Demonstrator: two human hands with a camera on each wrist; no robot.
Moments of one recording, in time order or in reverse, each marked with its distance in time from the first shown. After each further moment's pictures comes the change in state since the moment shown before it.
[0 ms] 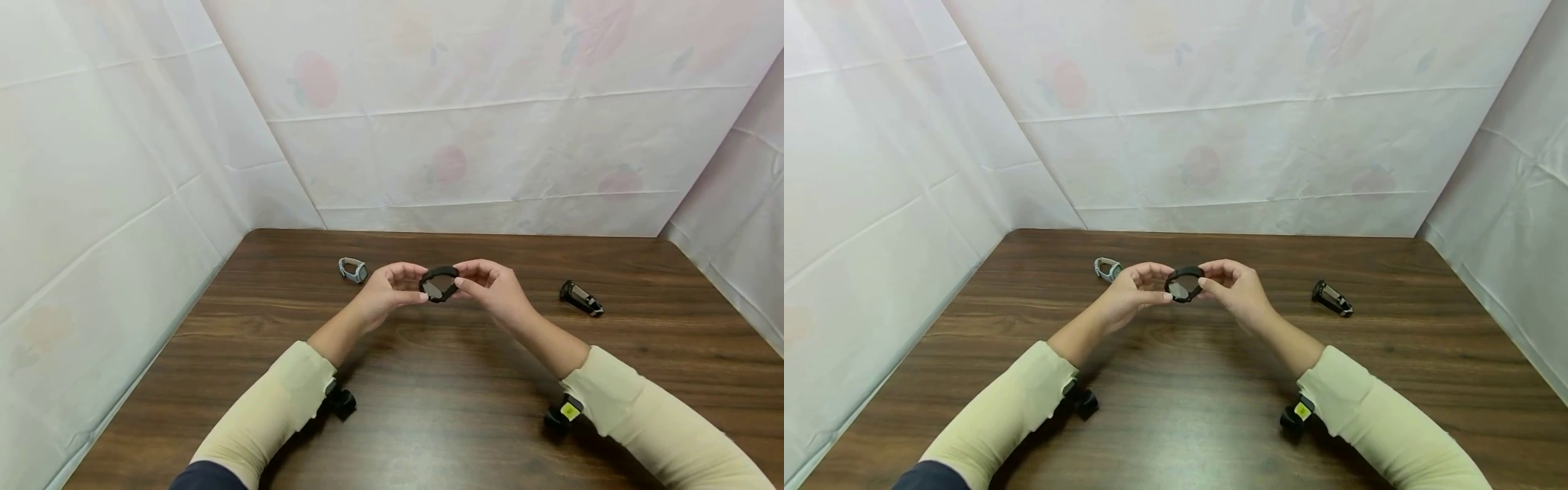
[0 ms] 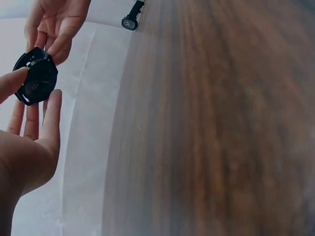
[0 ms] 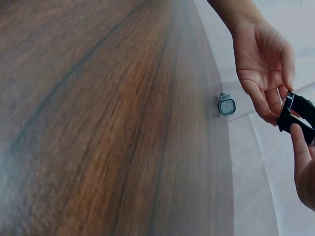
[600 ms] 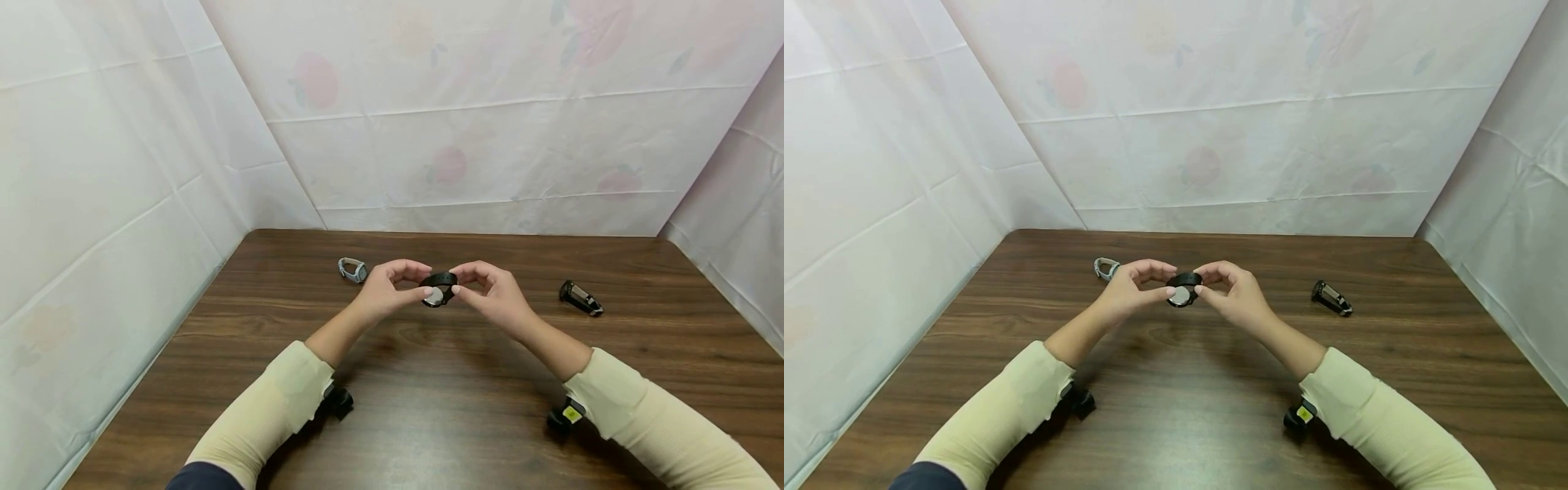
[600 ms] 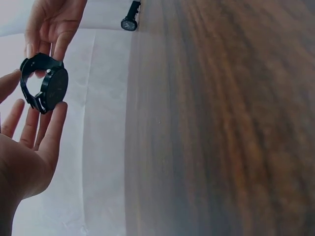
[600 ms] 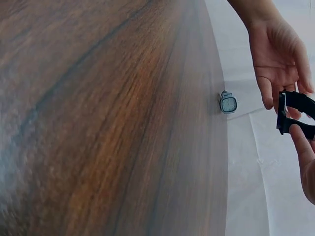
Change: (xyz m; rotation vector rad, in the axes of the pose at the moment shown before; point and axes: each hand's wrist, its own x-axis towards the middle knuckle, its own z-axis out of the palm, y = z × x) left_hand -0.007 0.012 0.006 0.343 0.008 0.206; right_hand -0.006 0.000 0.000 -0.267 -0.040 -0.194
